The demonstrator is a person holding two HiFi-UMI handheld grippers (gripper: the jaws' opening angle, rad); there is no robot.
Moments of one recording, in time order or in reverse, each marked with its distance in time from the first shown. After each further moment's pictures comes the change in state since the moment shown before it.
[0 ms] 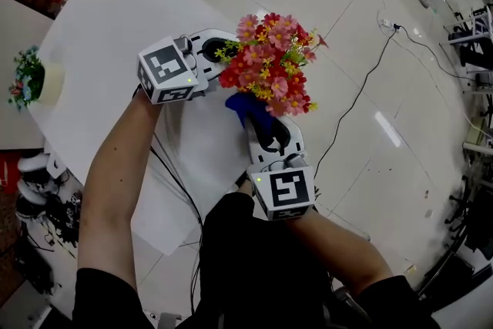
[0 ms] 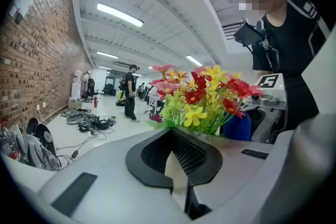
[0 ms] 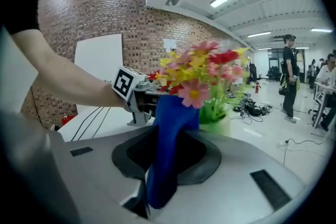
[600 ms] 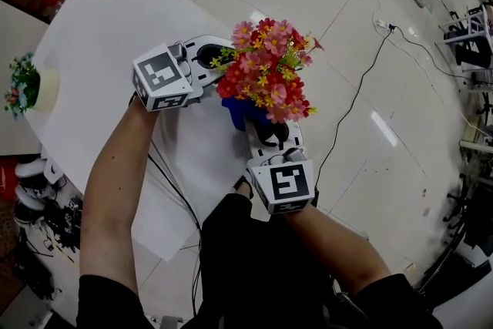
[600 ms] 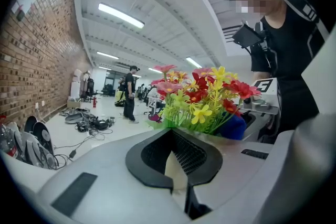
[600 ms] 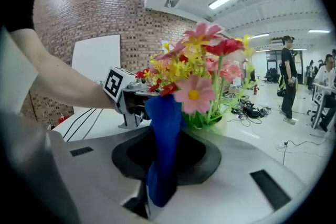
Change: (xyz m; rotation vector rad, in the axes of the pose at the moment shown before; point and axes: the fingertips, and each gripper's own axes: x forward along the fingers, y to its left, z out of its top) left arm -0.001 0.000 0.001 -0.012 -0.020 -0.013; right arm 0.015 -0.014 0.007 0.036 -0.048 -0.020
